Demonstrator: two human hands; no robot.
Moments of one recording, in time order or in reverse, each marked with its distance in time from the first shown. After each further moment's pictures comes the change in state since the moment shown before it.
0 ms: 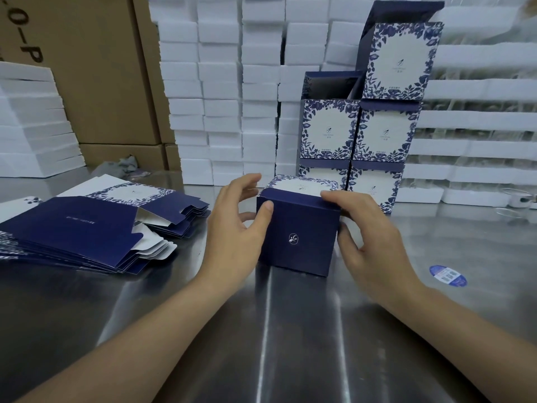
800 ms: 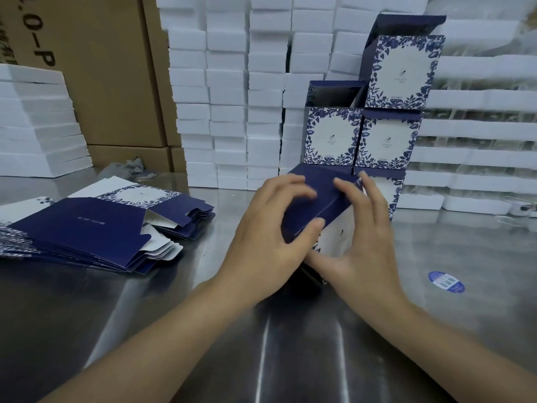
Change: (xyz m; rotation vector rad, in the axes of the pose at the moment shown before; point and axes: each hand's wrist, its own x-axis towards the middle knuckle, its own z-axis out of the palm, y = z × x) left_hand -0.010 0.038 0.010 0.189 -0.193 0.273; right_hand -0.001 -0.039 0.010 -0.058 0.122 0.233
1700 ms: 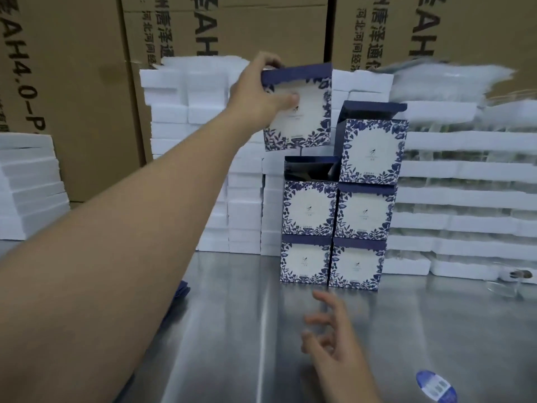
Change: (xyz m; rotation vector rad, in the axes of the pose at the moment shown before) left_hand 0.329 0.026 -0.035 -0.024 0.095 -0.100; right_hand 0.008 0.042 0.015 0.511 -0.180 0.651
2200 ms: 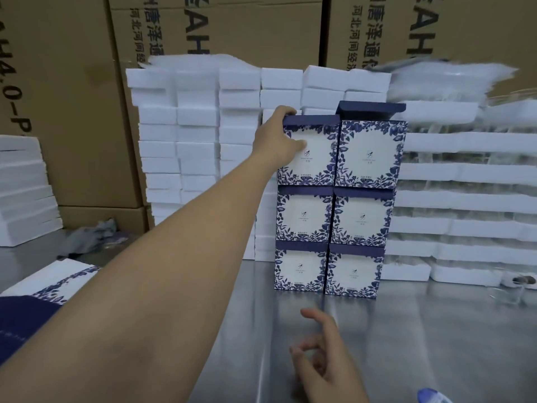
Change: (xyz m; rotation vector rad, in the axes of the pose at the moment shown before) left_hand 0.010 -0.053 0.083 0.076 -0.087 -0.110; right_hand 0.002 -0.005 -0.001 -0.110 -0.055 0.034
